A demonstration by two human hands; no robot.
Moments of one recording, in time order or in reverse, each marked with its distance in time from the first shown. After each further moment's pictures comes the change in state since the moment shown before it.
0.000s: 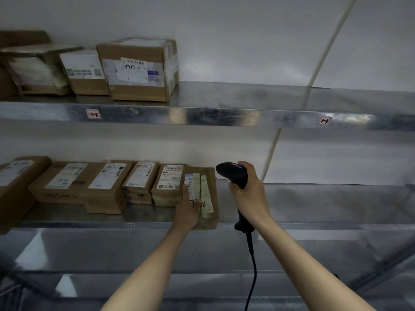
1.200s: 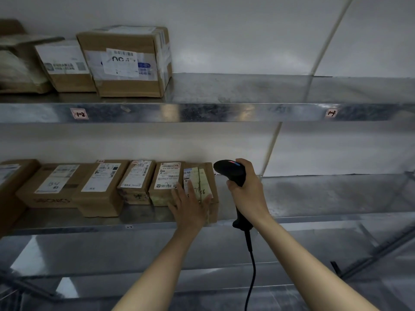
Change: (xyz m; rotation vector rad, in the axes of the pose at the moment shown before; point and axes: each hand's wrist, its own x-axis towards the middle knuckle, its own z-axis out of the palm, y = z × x) left_hand 0.019 -0.009 0.025 0.405 0.150 0.017; right_hand 0.011 0.014 0.017 0.039 0.009 0.033
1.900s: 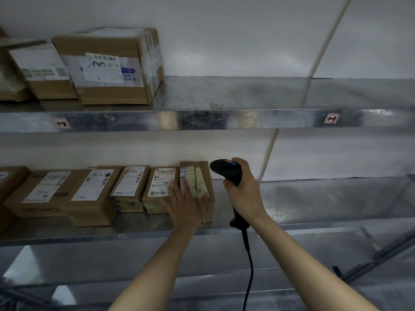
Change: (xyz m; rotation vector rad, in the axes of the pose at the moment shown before) left_hand 0.030 0.010 0.005 0.174 0.051 0.027; right_hand 0.027 0.003 -0.003 0.008 -0.032 -0.015
